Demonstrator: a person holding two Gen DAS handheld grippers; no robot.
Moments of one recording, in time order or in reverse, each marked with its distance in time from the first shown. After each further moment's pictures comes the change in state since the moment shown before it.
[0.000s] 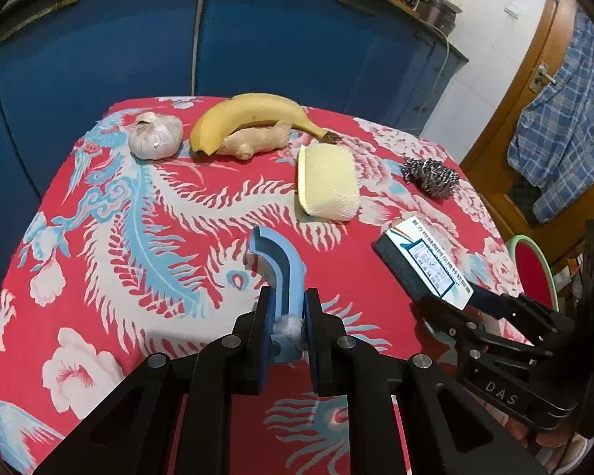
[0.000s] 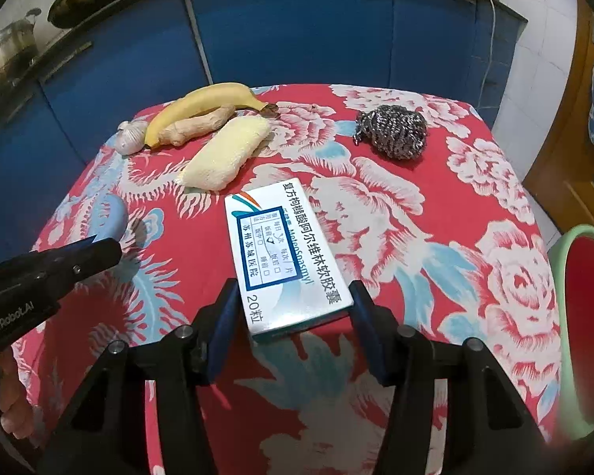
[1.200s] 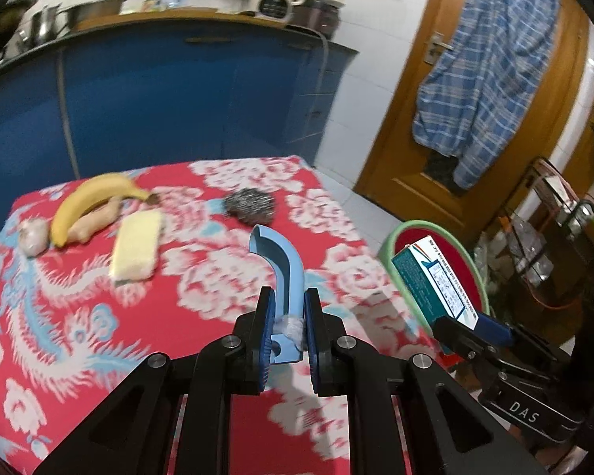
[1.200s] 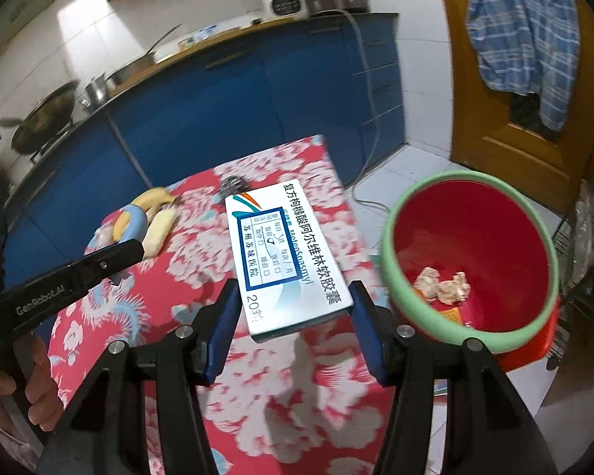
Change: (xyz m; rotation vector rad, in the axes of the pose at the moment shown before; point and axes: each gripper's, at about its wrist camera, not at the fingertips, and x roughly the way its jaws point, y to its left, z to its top) left arm -0.043 -0.150 0.011 0.250 -0.065 -0.224; right arm -0.147 -0.109 -0.066 0.332 -0.226 -0.106
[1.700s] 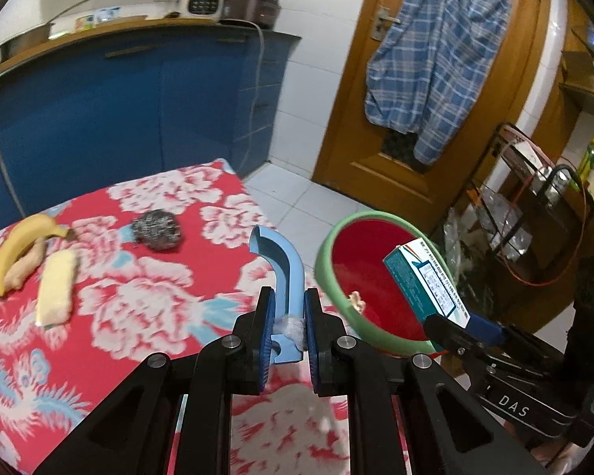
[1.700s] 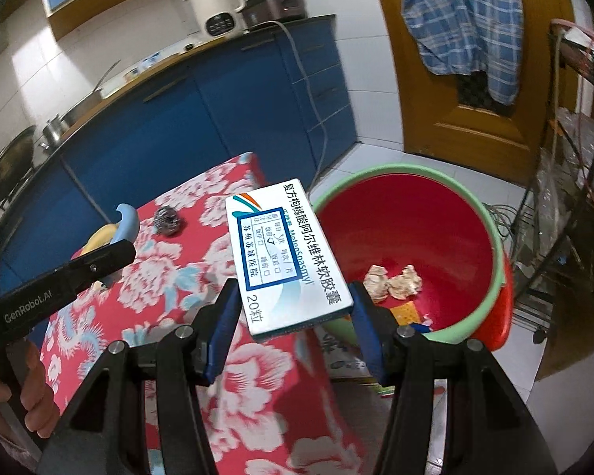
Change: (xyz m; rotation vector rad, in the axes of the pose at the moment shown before) left arm 0.039 -0.072 0.016 0.128 0.037 -0.098; right arm -0.018 -0.075 0.000 0.141 -0.035 -0.098
